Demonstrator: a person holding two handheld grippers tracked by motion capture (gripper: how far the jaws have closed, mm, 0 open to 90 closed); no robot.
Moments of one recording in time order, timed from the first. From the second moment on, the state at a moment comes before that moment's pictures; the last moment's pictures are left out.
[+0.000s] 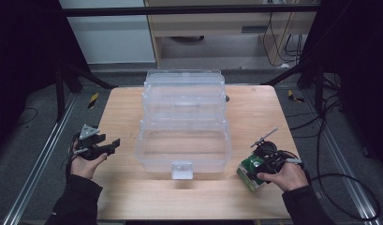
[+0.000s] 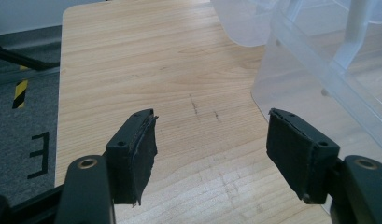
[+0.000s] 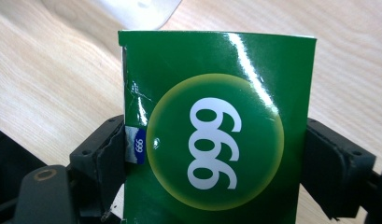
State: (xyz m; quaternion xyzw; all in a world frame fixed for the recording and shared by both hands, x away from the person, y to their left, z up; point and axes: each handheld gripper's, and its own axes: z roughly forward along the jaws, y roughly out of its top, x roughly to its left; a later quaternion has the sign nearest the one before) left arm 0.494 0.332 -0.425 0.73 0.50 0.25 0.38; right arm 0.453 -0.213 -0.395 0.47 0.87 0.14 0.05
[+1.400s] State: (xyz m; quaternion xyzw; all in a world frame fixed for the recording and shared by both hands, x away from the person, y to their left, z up) left arm 0.495 0.329 -0.429 0.74 0.50 0.25 0.37; right arm 0.475 -0.211 -0.306 0.42 0.87 0.23 0.13
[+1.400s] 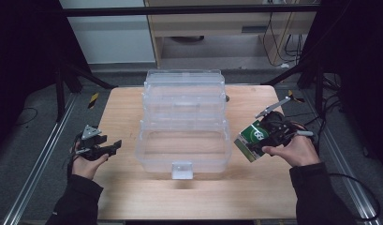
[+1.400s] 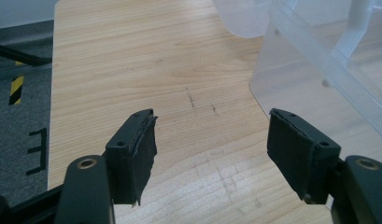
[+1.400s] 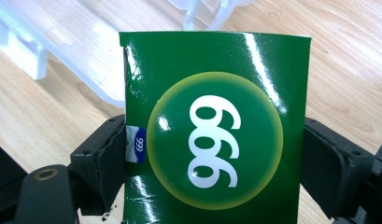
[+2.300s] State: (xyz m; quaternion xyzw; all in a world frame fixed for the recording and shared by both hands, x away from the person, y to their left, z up) left arm 0.496 0.328 -0.432 0.74 0.50 0.24 0.37; right arm 0.504 -0.162 -0.280 0.31 0.91 0.24 0.11
